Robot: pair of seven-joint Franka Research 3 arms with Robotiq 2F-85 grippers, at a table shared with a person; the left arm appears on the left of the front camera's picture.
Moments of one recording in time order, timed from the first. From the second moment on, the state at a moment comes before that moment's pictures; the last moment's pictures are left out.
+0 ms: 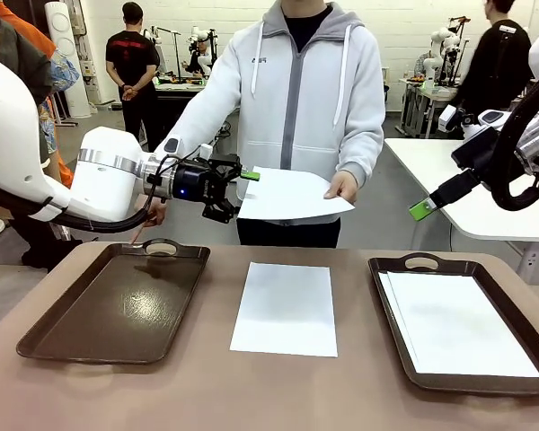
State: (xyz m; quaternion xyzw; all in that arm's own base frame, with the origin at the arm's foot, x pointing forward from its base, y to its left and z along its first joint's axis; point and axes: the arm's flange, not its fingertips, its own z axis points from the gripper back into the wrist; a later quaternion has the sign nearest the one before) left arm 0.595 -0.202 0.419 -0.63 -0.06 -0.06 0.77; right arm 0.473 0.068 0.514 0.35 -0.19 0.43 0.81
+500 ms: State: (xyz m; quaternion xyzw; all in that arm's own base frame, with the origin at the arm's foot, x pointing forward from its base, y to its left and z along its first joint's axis) left arm 0.620 -0.210 0.418 -0.64 -0.07 -0.07 0.77; right arm 0.473 0.068 0.514 0.35 -0.19 0.43 0.81
